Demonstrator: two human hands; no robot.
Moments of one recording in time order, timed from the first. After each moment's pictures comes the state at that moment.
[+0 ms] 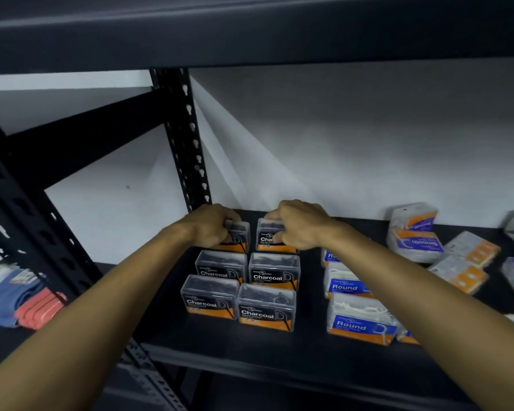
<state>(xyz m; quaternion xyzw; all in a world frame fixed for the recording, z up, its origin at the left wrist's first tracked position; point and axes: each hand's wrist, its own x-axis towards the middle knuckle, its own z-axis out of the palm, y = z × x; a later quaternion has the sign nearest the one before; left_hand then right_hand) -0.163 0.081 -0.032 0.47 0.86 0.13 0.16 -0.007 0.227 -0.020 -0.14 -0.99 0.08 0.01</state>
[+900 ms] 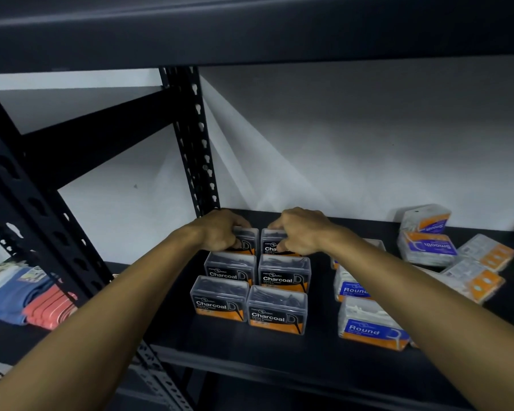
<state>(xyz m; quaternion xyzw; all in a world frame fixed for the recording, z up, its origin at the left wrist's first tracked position) -0.167 0.081 -0.040 0.47 0.85 0.13 0.20 -0.026 0.224 -0.035 -0.14 -0.99 0.09 -0.04</state>
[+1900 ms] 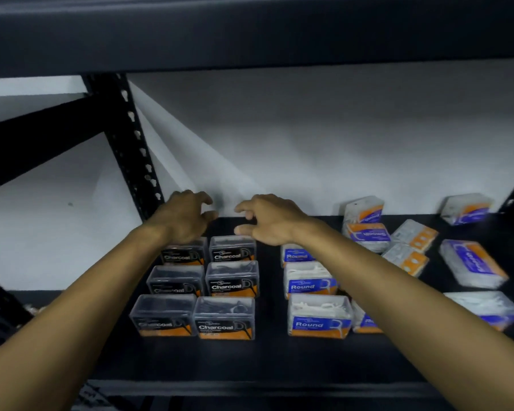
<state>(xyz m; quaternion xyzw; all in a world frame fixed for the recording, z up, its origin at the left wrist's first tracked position) -0.139 0.126 -0.014 0.46 0.88 0.12 0.02 0.015 0.250 -0.010 -0.16 -0.97 0.15 0.06</state>
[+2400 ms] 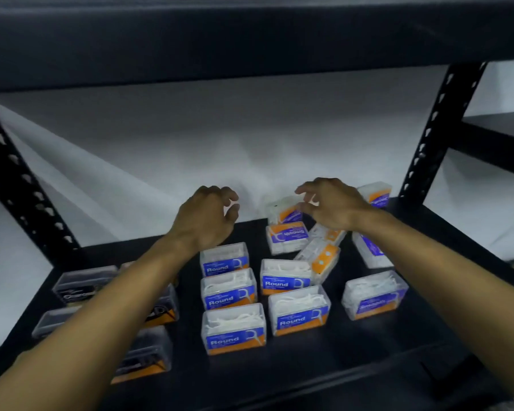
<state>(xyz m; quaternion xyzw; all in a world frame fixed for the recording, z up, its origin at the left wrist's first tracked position) -0.015 0.252 -0.020 0.60 0.77 0.22 -0.08 0.196 0.387 -0.001 -0.37 -0.91 0.11 0.13</state>
